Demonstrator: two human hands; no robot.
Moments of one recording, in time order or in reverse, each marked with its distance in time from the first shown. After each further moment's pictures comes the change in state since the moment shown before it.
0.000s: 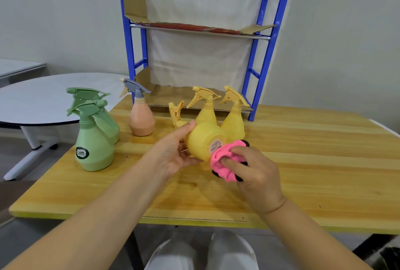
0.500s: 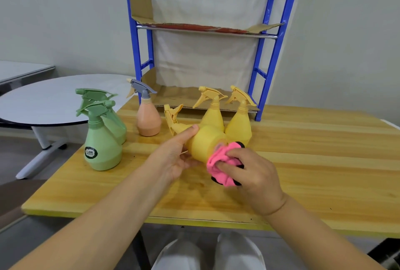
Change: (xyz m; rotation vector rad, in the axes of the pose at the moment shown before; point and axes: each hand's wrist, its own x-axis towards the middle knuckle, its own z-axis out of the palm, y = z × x) left_hand 0.000 -0.001 -0.009 0.050 0.092 0.020; right_hand 0.004 -0.007 0.007 0.049 -0.060 -0.084
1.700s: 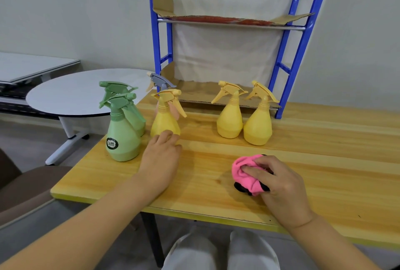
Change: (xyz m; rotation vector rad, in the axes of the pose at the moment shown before) left_hand 0.014 -0.011 -0.083 2.193 0.288 0.806; right_hand -0.030 0.000 0.003 0.099 -0.164 0.267
